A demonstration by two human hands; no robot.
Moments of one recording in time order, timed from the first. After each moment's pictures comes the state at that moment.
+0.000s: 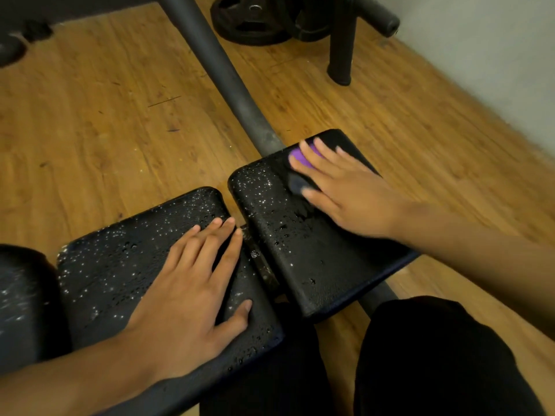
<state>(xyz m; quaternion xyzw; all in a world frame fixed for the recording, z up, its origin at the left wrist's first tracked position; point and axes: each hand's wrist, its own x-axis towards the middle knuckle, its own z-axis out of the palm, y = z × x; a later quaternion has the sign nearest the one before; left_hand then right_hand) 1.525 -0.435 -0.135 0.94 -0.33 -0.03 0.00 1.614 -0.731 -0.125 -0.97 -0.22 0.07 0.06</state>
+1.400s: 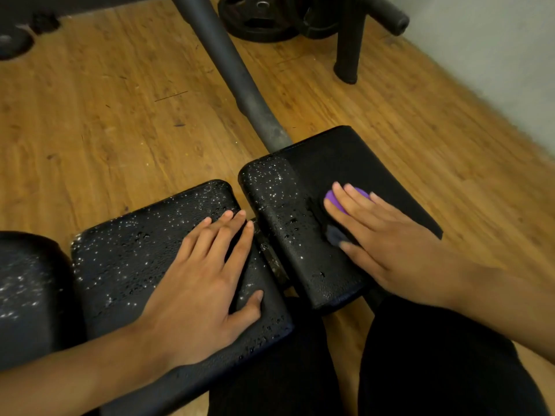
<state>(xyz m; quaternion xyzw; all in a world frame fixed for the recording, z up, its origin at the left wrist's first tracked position) 1.524 -0.437 -0.131 0.94 -0.33 -0.03 0.00 1.527 -0.749 -0.120 -0.96 -0.24 0.10 0.07</state>
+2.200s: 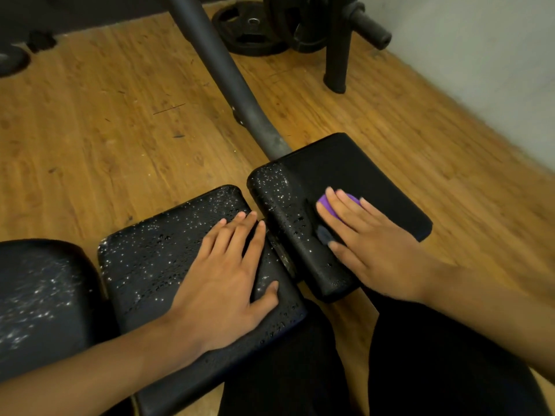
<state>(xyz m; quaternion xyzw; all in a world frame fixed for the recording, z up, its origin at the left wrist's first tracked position) 1.524 -0.436 -0.130 0.95 -0.32 -0.04 0.00 1.515 -0.712 -0.109 -0.97 -0.17 0.14 0.05</state>
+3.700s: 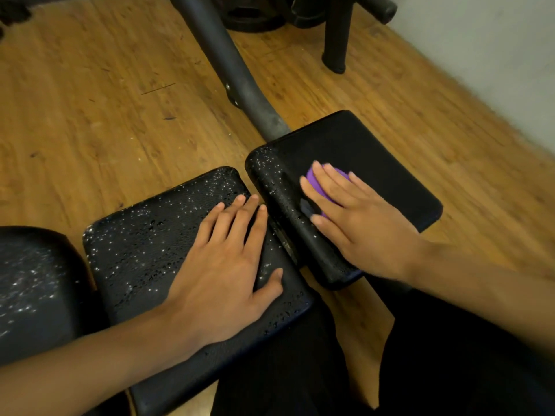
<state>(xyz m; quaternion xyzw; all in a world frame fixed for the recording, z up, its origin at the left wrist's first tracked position) 1.525 -0.437 -0.134 0.95 -0.32 -0.03 0.00 1.532 -0.691 -0.123 -0.98 -0.17 0.09 0.06</state>
